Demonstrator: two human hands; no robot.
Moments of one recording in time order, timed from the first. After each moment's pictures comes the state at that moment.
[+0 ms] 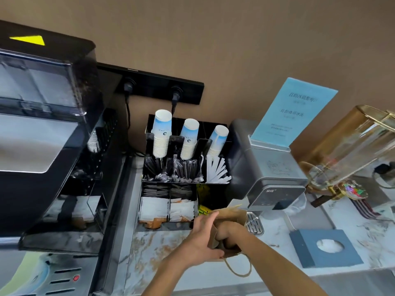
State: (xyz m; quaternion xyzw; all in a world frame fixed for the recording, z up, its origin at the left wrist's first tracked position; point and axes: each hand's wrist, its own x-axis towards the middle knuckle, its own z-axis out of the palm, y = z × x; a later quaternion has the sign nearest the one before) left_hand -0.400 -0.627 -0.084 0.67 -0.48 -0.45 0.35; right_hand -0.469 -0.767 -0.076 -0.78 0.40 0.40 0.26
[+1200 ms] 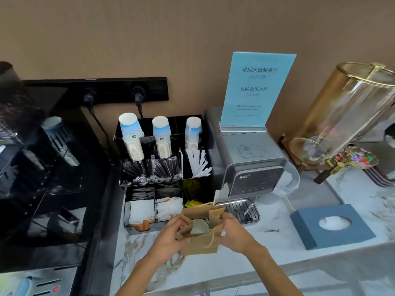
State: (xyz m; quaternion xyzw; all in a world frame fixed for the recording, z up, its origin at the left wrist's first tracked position) left_hand -0.389 -0.638 -0.143 0.72 -0.45 -0.37 0.38; right_hand -0.573 -0.789 -0.103 -0.87 0.32 0.05 0.37
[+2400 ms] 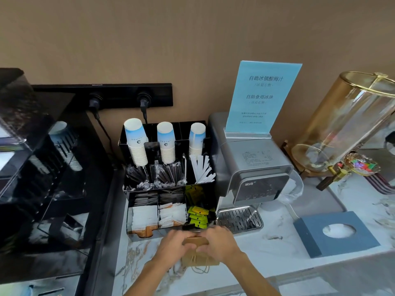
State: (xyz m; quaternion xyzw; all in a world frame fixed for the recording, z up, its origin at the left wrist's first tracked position) left_hand -0.386 -0.649 -0.143 0.79 -0.47 -0.34 0.20; right_hand -0.526 -0.760 -0.117 -0.93 0.30 0.14 0.18
